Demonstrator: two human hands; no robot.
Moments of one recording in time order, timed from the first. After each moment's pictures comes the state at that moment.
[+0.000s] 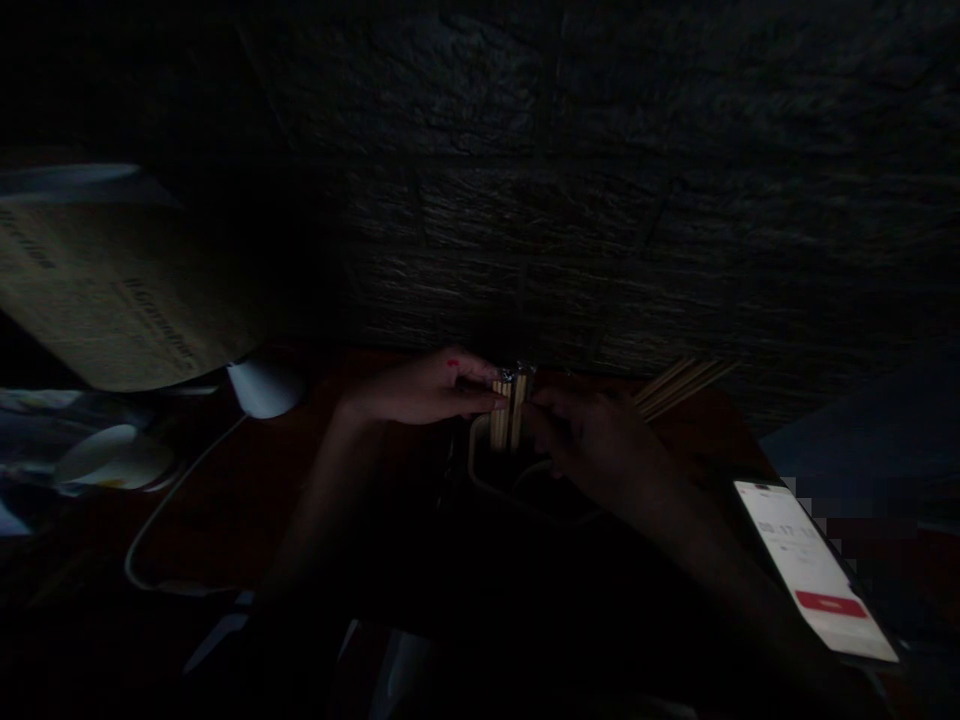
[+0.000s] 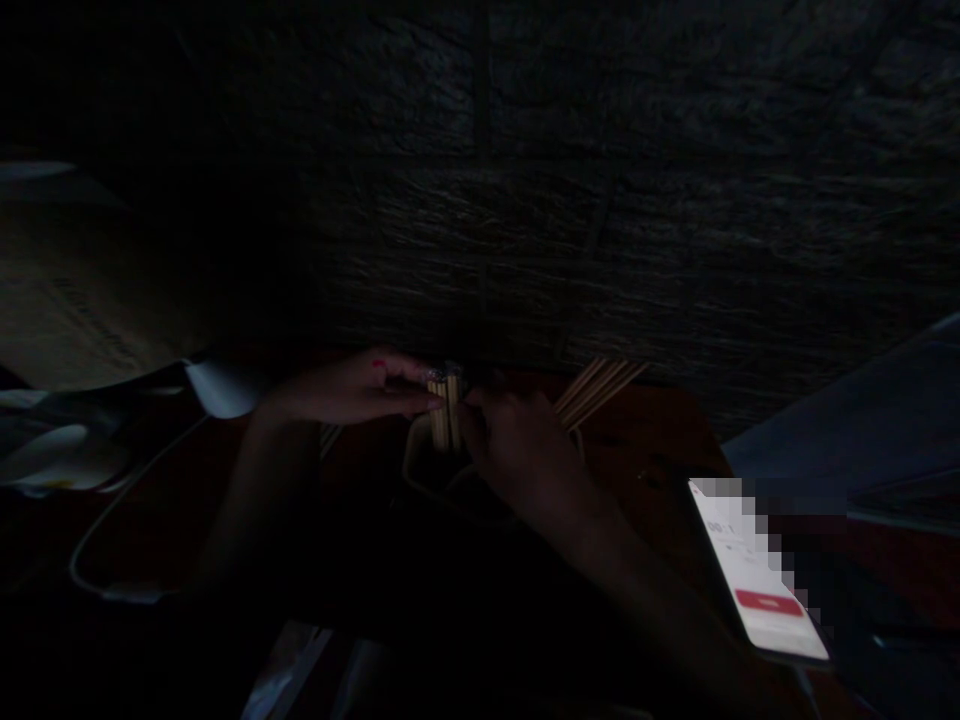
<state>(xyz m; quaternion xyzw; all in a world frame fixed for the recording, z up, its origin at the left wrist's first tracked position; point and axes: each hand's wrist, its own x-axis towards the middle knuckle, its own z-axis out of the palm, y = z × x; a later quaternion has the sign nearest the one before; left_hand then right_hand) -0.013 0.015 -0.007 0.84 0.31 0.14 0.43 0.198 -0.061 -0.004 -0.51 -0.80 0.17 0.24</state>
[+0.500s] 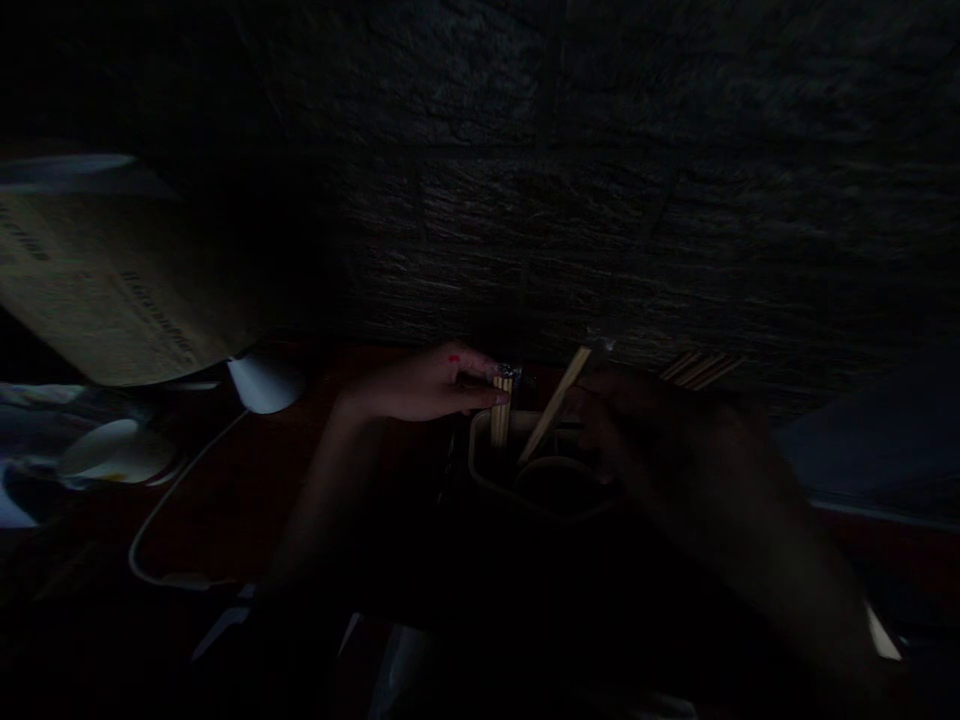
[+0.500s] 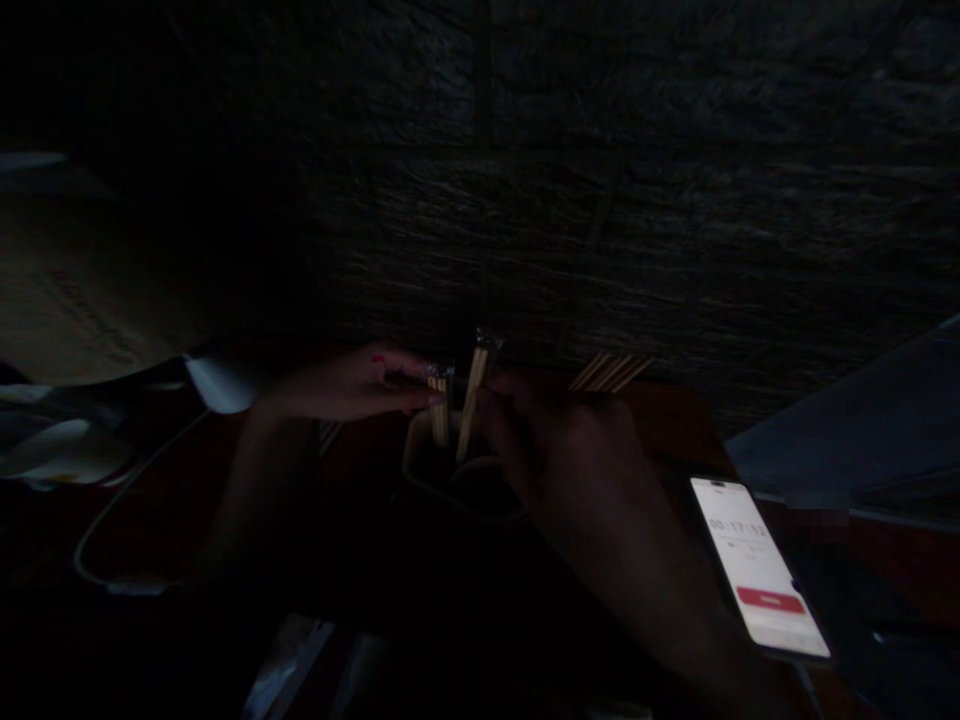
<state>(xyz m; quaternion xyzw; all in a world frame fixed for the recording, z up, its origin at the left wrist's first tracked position) -0.013 0.012 -0.006 0.85 0.31 0.13 0.41 0.222 -0.093 0.022 -0.51 -0.80 0.01 0.32</state>
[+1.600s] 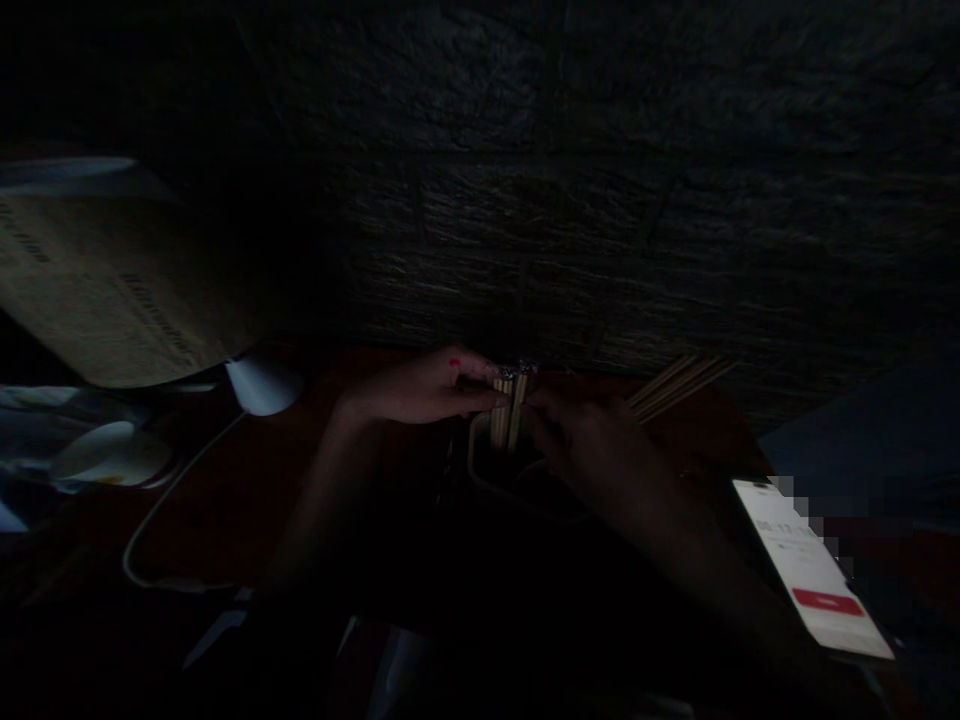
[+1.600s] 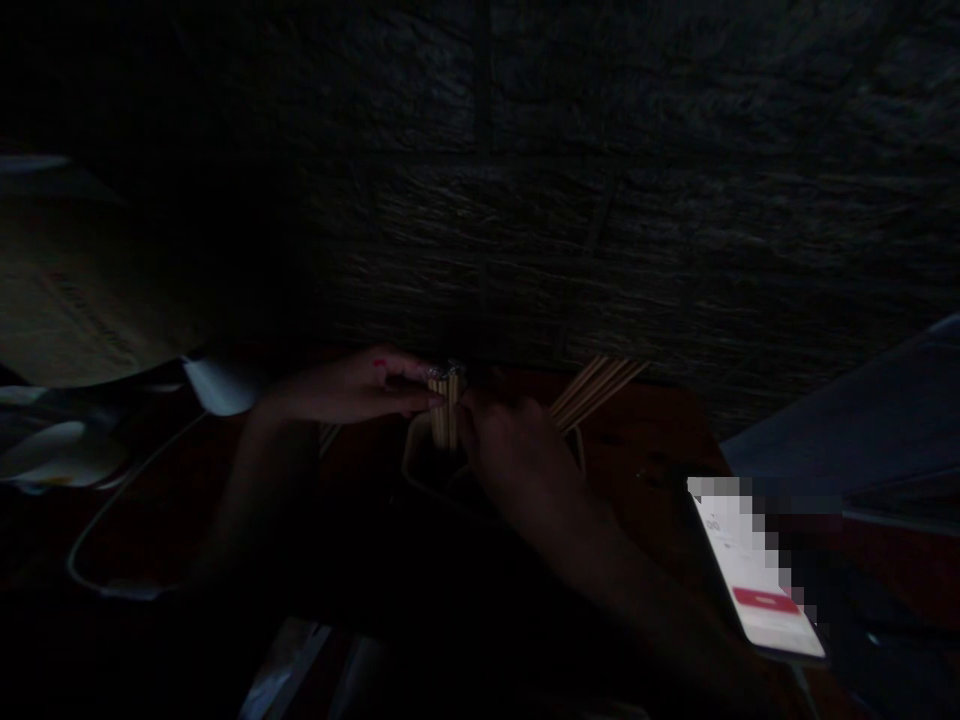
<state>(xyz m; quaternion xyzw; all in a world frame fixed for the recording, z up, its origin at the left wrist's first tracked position) -0.013 0.014 -0.007 0.86 0.29 0.14 0.40 0.194 -0.065 -0.010 -0.53 -0.82 0.08 0.20</state>
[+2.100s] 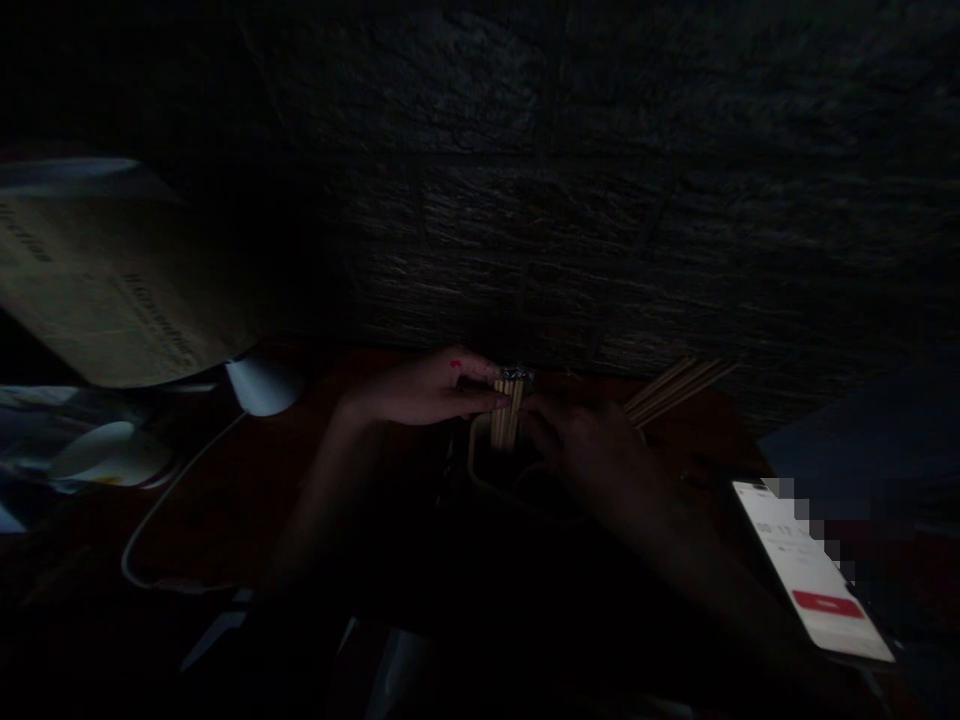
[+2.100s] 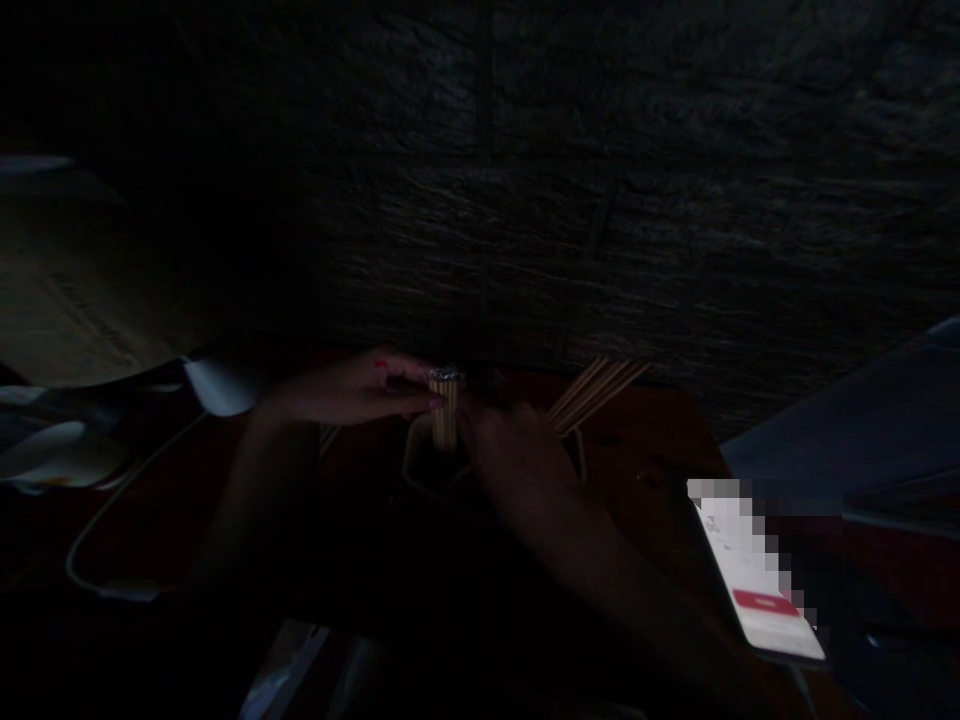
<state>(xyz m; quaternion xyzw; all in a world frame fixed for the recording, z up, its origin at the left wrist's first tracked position) -0.013 0.014 -0.008 0.85 0.30 0.14 0.41 0.195 -0.063 -0.016 -0.53 -0.83 0.07 0.18</state>
